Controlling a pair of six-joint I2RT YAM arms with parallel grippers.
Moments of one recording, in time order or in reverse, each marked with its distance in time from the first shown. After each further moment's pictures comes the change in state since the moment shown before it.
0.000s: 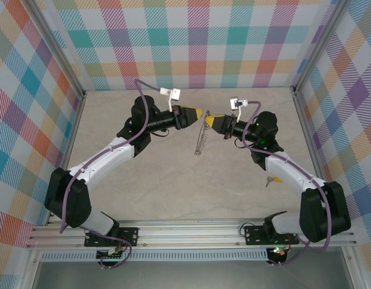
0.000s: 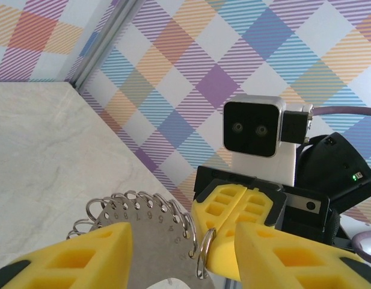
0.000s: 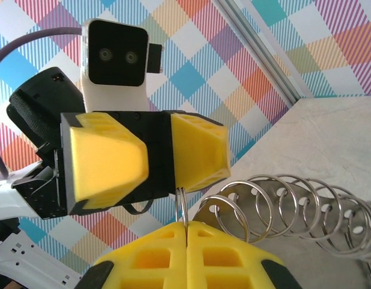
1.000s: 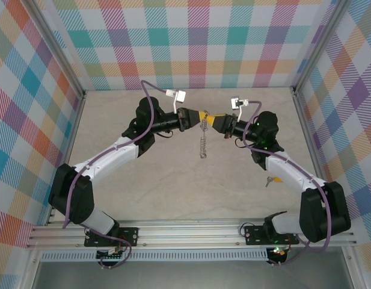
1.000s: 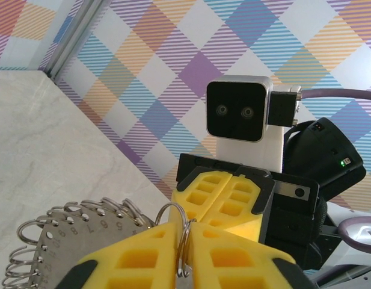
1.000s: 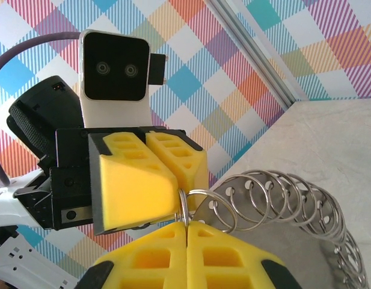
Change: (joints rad) left arm -0.040 0.035 0.000 0.055 0.044 -0.022; right arm -0.001 0.000 0.000 -0.002 0.012 0.001
